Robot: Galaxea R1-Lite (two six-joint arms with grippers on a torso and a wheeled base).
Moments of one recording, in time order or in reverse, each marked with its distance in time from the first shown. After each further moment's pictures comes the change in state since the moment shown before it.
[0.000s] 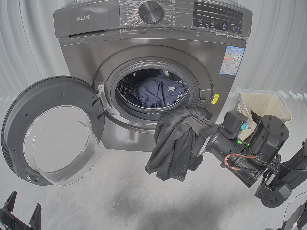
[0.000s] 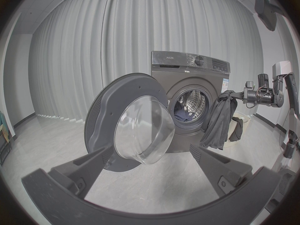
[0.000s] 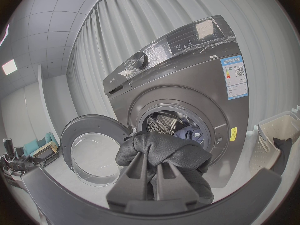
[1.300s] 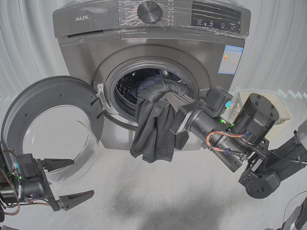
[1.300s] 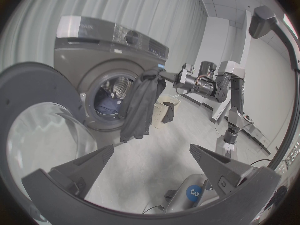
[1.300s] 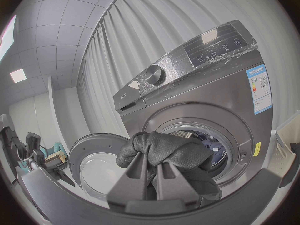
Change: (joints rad) left arm -0.263 1.036 -0.240 -0.505 -0.552 0.139; right arm 0.029 0.078 -0.254 0.032 0.064 0.008
